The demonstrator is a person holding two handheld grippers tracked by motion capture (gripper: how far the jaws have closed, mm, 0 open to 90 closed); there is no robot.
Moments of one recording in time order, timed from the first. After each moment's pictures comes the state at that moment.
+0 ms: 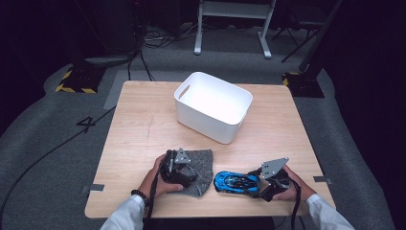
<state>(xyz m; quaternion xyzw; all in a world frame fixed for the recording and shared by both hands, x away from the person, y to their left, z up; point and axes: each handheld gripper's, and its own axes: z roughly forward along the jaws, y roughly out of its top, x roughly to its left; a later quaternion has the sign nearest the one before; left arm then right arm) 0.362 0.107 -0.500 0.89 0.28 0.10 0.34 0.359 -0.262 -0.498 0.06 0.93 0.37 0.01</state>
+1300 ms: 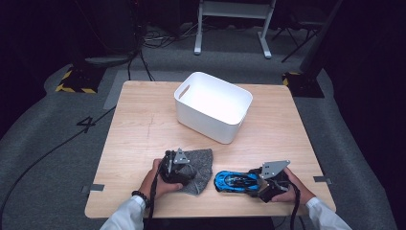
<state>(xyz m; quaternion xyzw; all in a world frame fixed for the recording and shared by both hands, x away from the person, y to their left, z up) 0.361 0.111 -0.498 0.88 0.29 0.11 0.35 0.353 -0.261 -0.501 0.10 0.92 0.37 0.06</state>
